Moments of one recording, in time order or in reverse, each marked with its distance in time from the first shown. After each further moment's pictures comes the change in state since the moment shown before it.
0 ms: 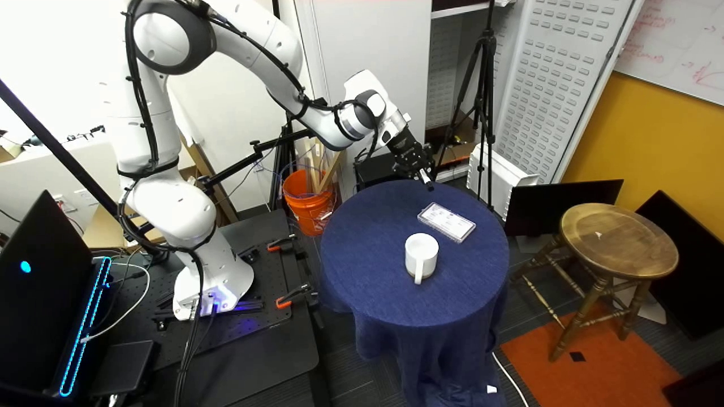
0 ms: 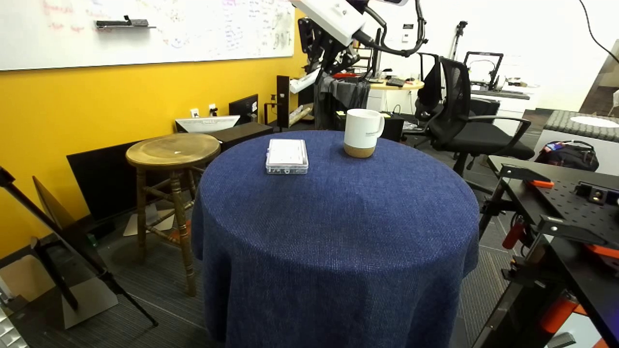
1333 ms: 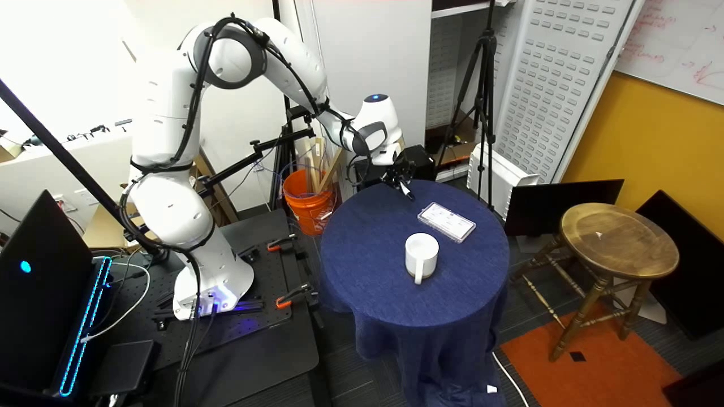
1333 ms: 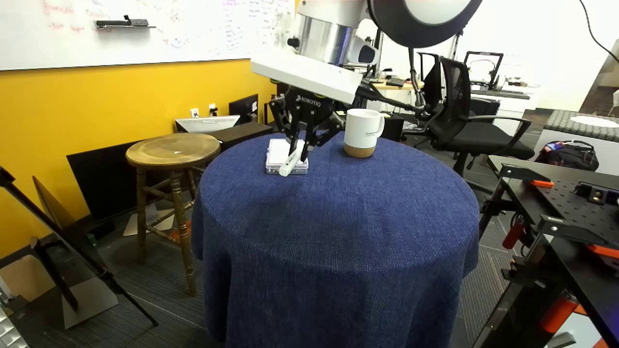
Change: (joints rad) arm -0.191 0.234 0.337 0.093 0.756 0.079 -0.803
